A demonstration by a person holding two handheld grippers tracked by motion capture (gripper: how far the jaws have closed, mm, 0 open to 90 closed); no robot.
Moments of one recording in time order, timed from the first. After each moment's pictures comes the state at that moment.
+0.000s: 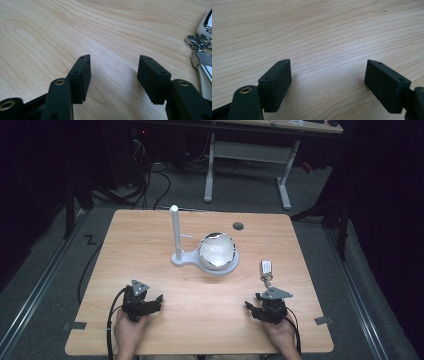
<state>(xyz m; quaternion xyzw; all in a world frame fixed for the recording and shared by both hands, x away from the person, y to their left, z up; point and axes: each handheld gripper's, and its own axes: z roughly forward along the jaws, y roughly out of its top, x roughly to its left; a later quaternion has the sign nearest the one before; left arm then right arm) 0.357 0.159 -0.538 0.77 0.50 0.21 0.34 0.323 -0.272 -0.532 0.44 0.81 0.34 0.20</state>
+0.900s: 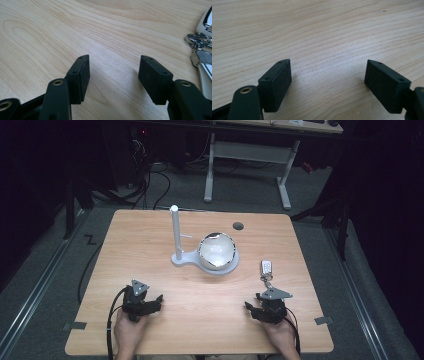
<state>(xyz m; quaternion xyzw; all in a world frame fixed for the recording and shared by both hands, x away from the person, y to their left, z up) 0.357 0.159 -0.538 0.77 0.50 0.21 0.34 0.322 -0.270 -0.532 0.44 0.80 0.34 0.20</state>
